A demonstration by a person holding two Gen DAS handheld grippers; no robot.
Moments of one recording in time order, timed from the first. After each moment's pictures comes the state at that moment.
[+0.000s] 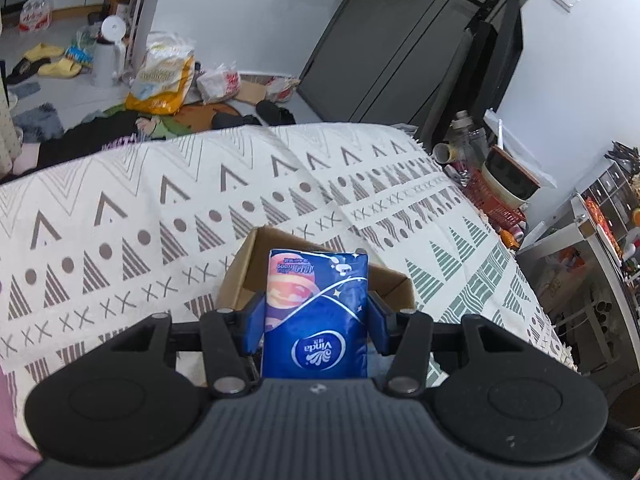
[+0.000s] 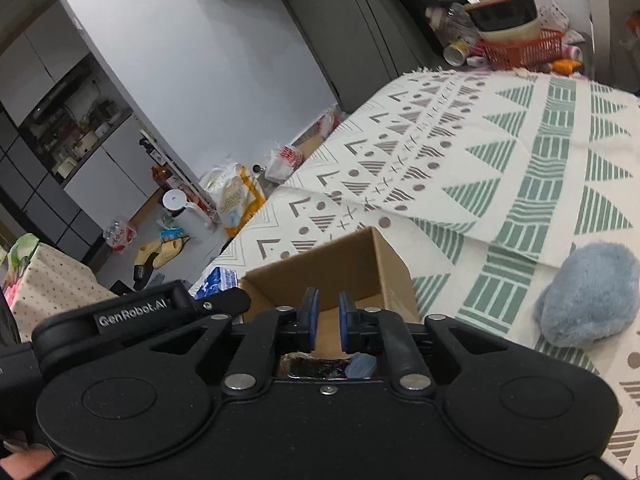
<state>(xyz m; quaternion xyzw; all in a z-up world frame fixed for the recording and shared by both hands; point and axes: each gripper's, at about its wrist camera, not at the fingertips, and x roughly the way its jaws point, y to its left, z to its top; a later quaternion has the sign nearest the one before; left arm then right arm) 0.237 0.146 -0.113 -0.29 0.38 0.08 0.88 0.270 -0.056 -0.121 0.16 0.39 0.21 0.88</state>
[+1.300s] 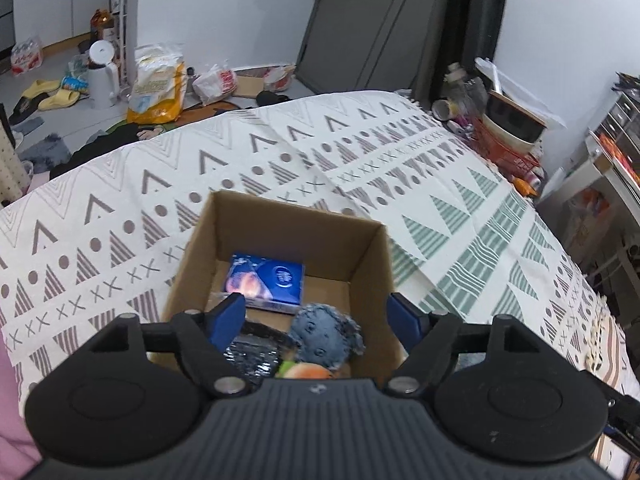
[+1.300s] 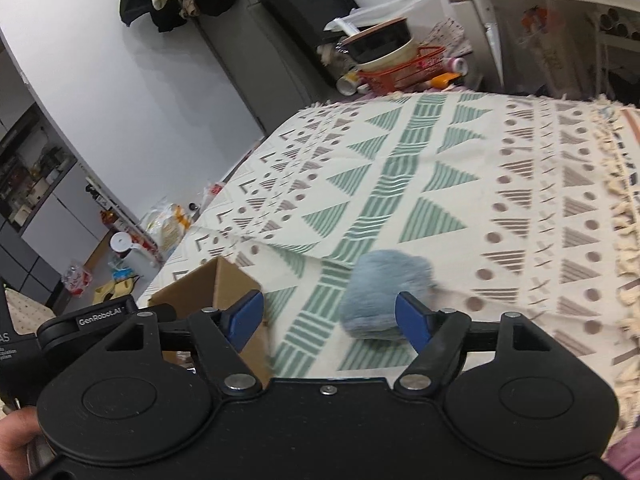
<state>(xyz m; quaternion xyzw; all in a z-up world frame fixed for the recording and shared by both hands) 0.245 0.071 -0.110 -0.19 0.41 0.10 0.89 0.240 -0.206 -0.112 0.18 0.38 0.12 0.90</state>
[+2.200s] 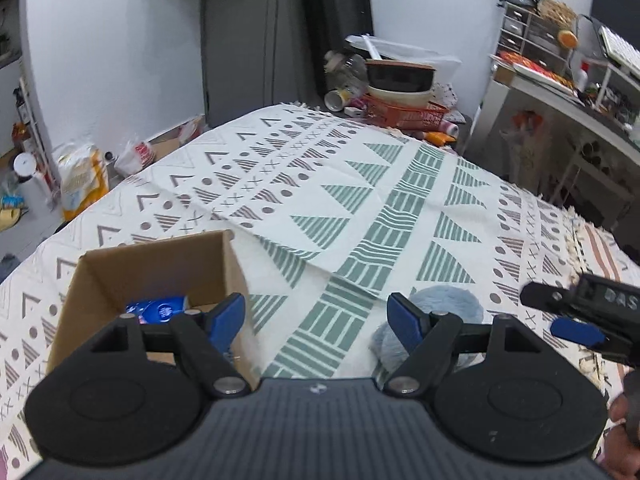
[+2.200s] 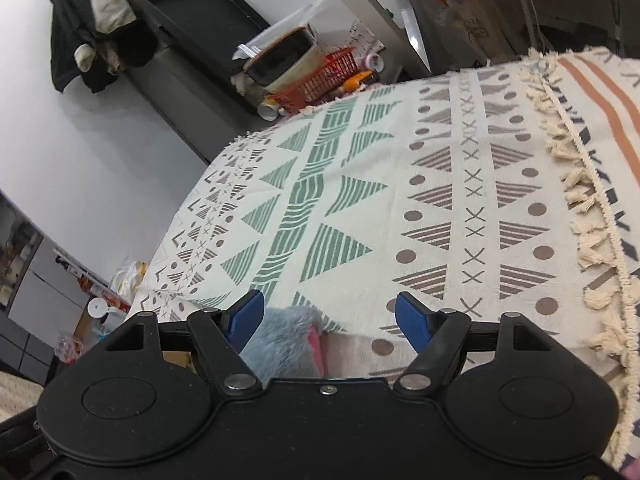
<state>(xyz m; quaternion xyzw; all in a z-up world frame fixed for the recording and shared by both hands) 0.259 -0.049 -0.115 -0.04 0.37 0.00 0.93 0.284 -0.284 -0.175 0.27 0.36 0.05 0.89</state>
